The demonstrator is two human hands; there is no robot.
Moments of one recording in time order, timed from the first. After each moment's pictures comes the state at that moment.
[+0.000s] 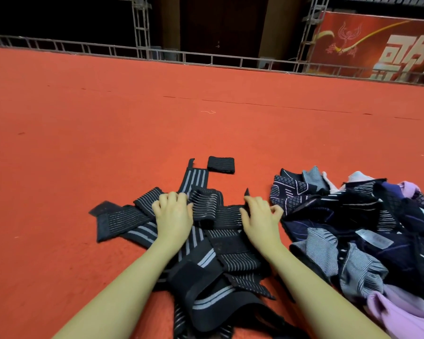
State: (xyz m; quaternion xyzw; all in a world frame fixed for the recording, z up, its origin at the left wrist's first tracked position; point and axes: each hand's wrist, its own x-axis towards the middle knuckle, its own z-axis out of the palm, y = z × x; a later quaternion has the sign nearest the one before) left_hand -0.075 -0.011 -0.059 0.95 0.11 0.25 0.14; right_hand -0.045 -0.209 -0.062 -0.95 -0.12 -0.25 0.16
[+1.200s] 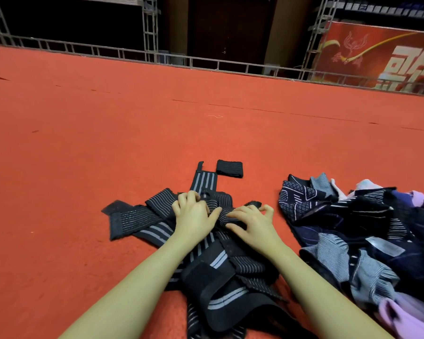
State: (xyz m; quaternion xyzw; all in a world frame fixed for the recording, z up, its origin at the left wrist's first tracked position) left_hand -0.082 -0.018 -0.037 0.97 0.07 0.14 0.19; right_hand -0.052 -0.189 -0.054 -0.92 -0.30 -0.21 0.15
